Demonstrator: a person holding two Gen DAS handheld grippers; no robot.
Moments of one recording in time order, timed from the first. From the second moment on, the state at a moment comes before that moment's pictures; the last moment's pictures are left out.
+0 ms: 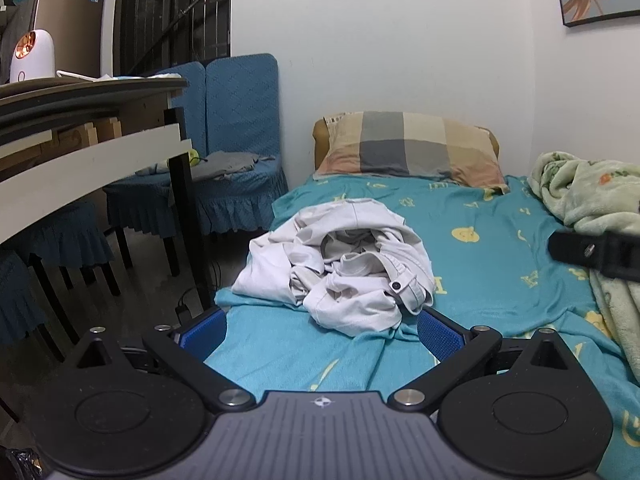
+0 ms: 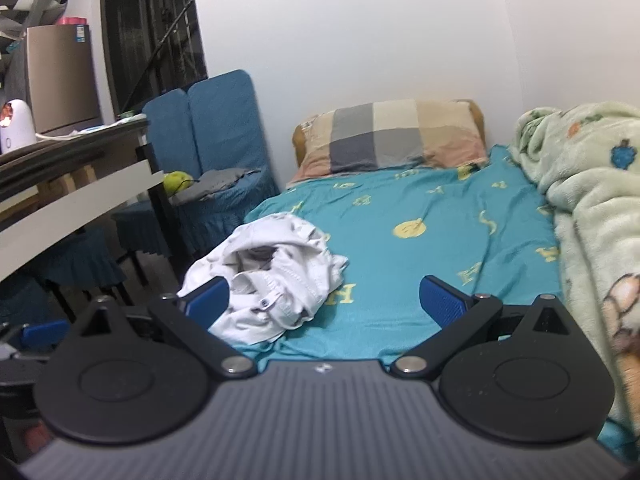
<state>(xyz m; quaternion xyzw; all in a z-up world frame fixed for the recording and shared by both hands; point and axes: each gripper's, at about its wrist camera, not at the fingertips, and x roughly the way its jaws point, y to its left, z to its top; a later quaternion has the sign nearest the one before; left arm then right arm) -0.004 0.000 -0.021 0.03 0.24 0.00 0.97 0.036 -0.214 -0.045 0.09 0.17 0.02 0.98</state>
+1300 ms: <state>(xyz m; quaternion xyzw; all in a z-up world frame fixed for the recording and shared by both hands) 0.212 -0.046 -0.117 -0.08 0.38 -0.02 0.92 0.066 -0.263 -0.057 0.17 0.24 0.00 0.96</state>
